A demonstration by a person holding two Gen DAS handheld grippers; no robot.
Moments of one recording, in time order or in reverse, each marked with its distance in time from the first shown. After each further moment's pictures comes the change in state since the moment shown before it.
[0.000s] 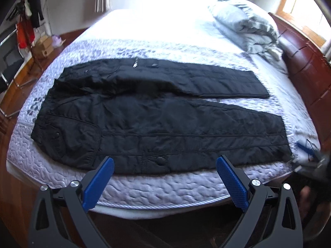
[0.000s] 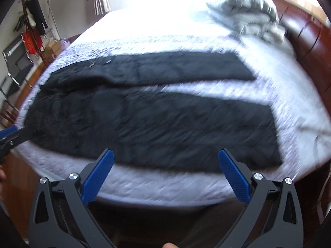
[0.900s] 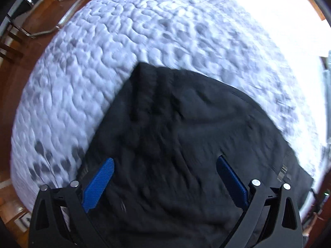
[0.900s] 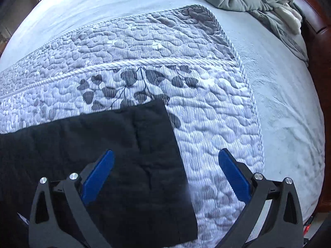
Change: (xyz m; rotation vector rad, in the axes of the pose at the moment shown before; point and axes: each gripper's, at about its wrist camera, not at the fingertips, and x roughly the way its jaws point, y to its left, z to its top) left arm 0.252 0.349 0.244 -0.551 0.446 0.157; right arm 0.365 -0.287 0.294 0.077 0.321 -0.120
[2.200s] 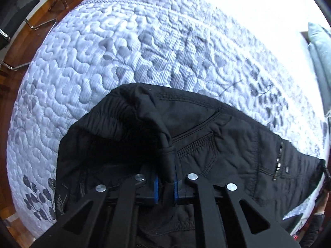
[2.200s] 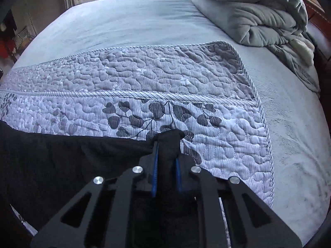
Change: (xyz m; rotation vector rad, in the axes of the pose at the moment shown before) left arm 0.006 -0.122 -0.004 0.201 -0.090 -0.082; right arm -0.016 0.012 -0.005 -0.122 -0.255 0.099
